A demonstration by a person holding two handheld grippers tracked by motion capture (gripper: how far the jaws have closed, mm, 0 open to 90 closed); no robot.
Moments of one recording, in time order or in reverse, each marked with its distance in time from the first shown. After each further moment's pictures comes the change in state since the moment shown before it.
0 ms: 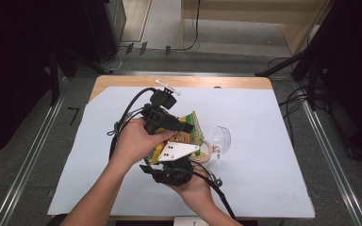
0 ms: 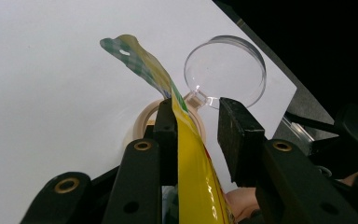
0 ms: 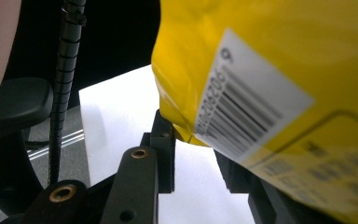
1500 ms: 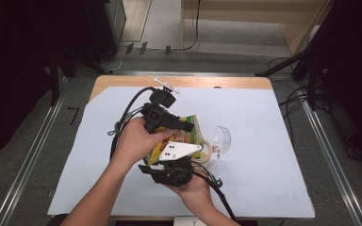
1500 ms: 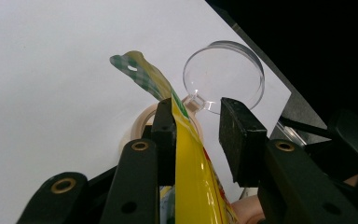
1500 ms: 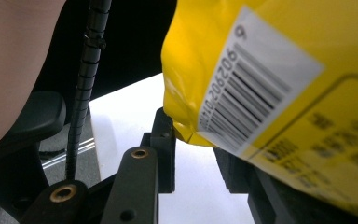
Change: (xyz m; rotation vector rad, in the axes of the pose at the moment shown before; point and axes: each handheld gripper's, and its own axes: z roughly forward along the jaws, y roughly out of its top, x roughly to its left) left arm 0.003 0.001 0.001 -0.011 -0.017 -0.022; right arm 0.003 0.003 -0.003 -0.030 0.025 0.037
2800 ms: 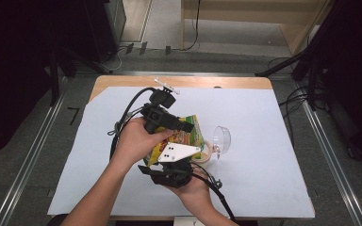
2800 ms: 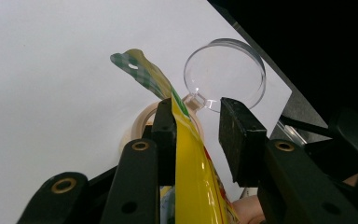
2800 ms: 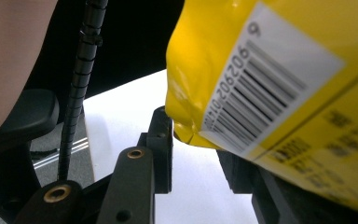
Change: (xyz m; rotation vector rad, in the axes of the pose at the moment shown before) left arm 0.001 -0.001 0.001 0.005 -0.001 0.001; right arm 0.002 -0.002 0.001 -0.002 -0.028 -0.019
